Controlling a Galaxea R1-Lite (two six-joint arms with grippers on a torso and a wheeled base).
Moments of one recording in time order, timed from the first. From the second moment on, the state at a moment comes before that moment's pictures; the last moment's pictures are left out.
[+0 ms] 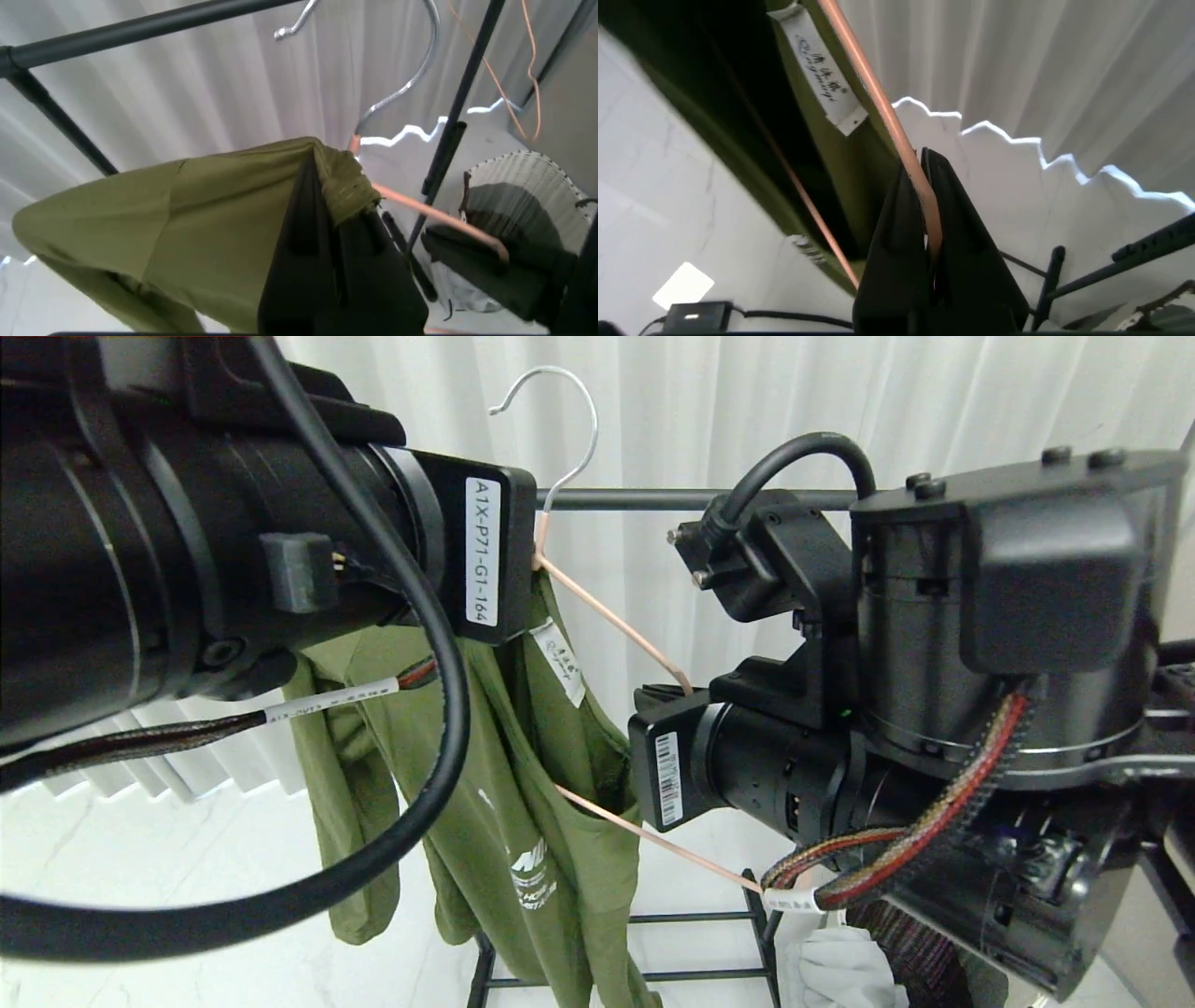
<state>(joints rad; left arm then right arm) -1.04 1.46 -1.44 0.19 0.74 0.04 1.20 1.68 -1.25 -0.18 -0.53 0.21</state>
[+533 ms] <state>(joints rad) -1.04 1.40 -1.29 0.18 0.74 0.07 1.15 1.63 -1.22 -0.33 -0.54 0.07</state>
